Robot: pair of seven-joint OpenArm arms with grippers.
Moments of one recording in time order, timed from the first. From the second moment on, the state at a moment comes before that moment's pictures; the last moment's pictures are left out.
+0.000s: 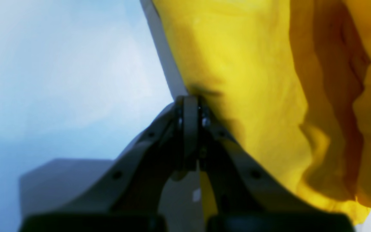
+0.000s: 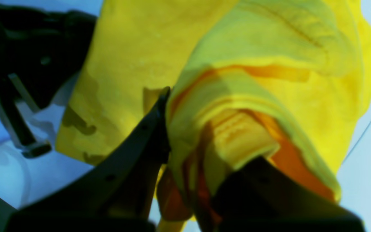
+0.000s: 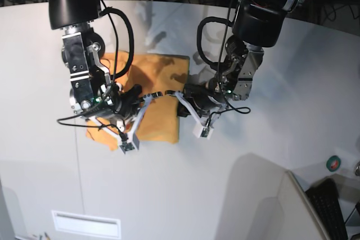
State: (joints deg) left arm -12.9 -3.0 13.4 47.6 -19.6 -19.3 19.6; right arm 5.8 -2.0 -9.5 82.3 4.6 11.5 -57.2
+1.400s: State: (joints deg) left arm 0.5 -13.9 9.7 67.8 -20.0 -19.8 25.8; right arm 6.2 -3.9 -11.9 79.2 4.9 8.8 -56.6
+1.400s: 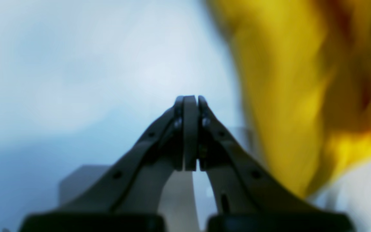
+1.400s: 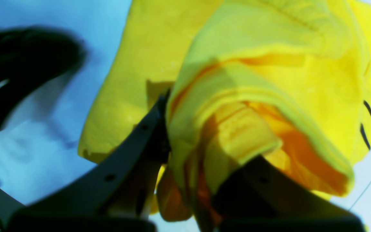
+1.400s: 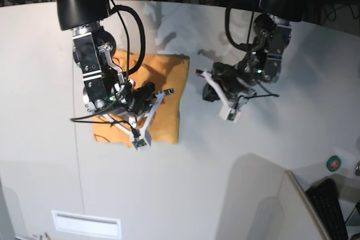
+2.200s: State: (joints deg) left arm 13.5 -16.2 -36.4 78.9 -19.4 -36.8 37.5; right arm 5.6 -5.6 -12.0 79.1 5.2 8.7 -56.4
